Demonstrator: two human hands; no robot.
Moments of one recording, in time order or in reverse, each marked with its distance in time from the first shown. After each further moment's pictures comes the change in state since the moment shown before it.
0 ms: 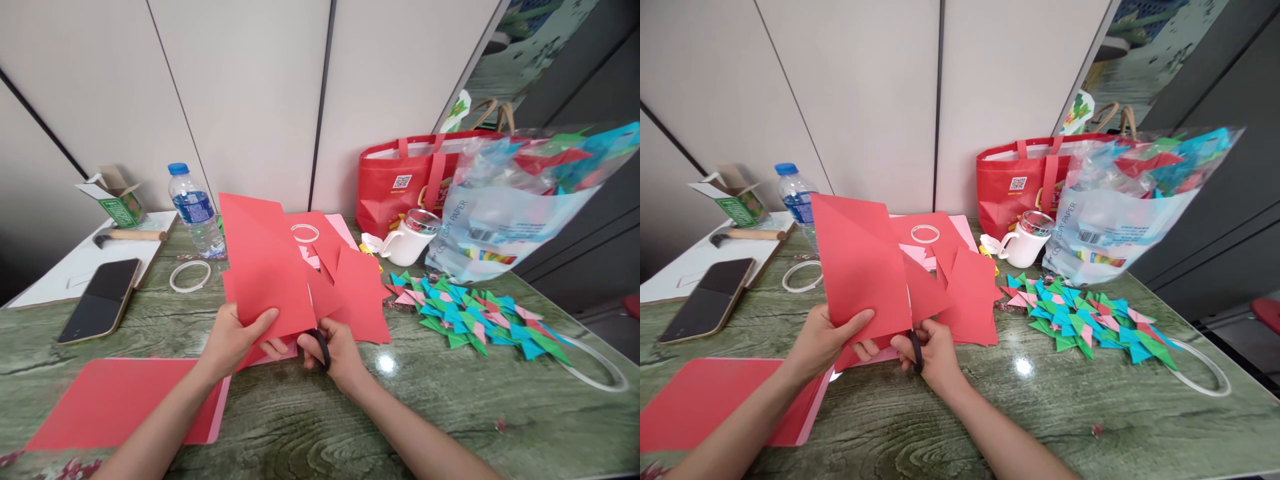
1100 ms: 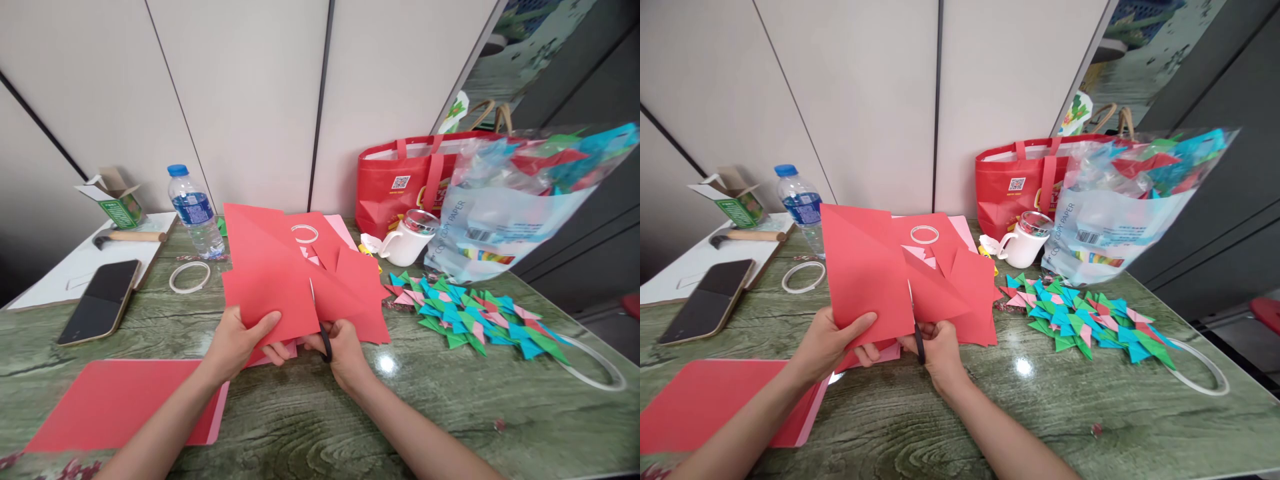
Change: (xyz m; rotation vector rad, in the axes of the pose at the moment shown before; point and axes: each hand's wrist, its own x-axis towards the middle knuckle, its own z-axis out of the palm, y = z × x) left_hand 0.000 -0.007 0.002 -0.024 -0.053 -0.047; right_hand 0.005 0.004 -0.002 0.104 0.102 -0.050
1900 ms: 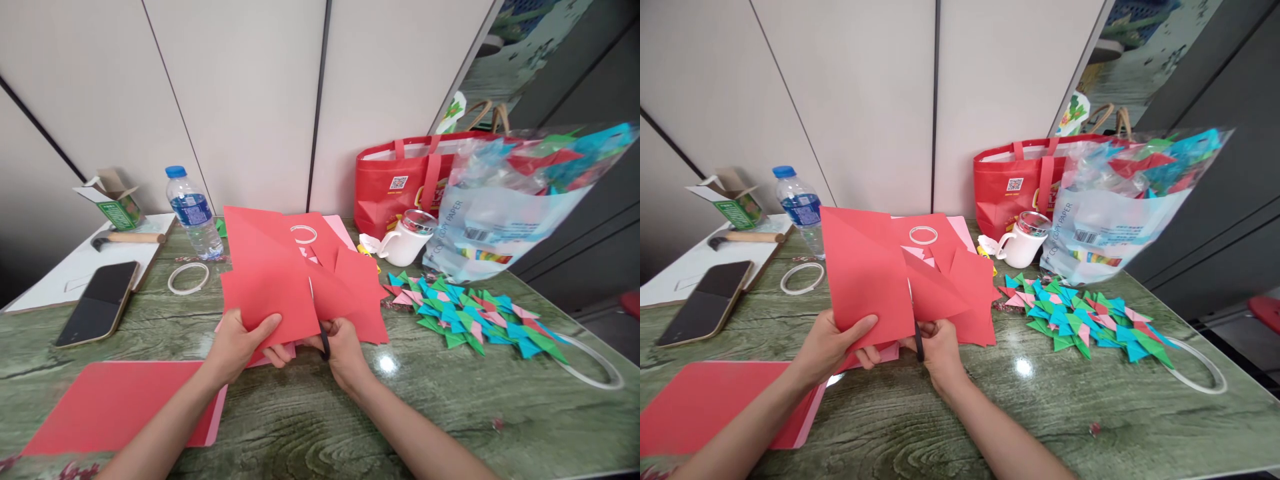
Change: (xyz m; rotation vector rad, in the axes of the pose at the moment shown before) left_hand -0.001 -0.003 0.003 0.004 -0.015 -0.007; right_hand 0.001 -0.001 -0.001 0.080 0.003 -0.008
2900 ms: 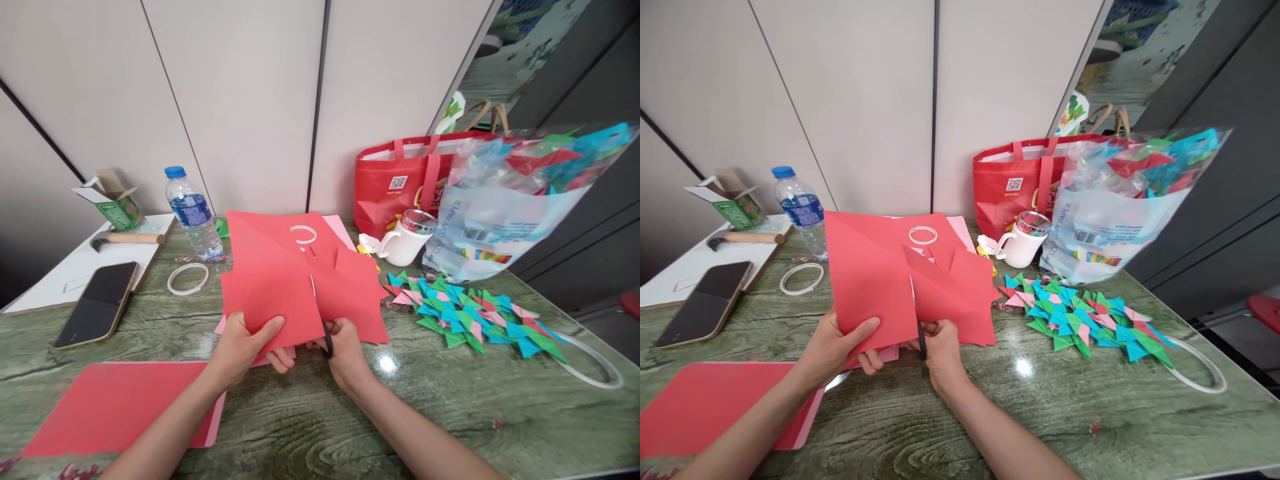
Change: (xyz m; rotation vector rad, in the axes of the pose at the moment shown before) left_hand -0.002 0.002 0.007 -0.052 -0.029 -0.005; right_hand -0.001 -0.005 0.004 0.054 0.065 -0.010
